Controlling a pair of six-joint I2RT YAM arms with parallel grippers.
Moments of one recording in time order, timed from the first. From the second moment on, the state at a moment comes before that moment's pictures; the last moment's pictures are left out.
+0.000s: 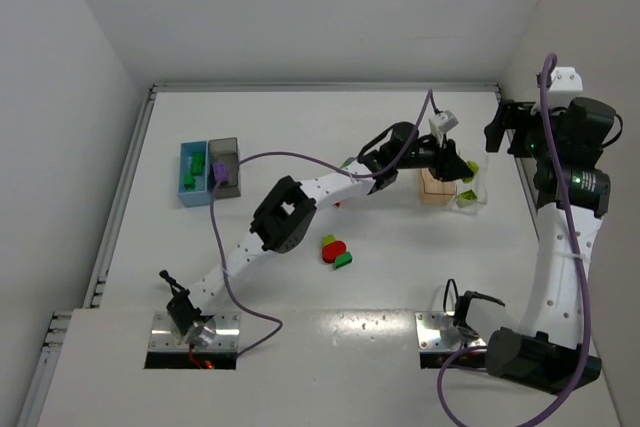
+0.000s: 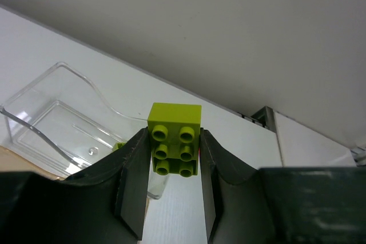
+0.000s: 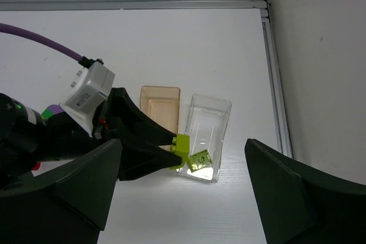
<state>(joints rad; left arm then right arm) -0.91 2.66 2.31 0.37 0.58 -0.51 -0.34 1.05 1.27 -0.61 -0.28 -0.12</state>
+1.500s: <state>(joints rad) -0.96 2.79 2.43 0.44 0.28 -0.30 -0.34 1.07 1.30 -0.66 -0.30 -0.11</state>
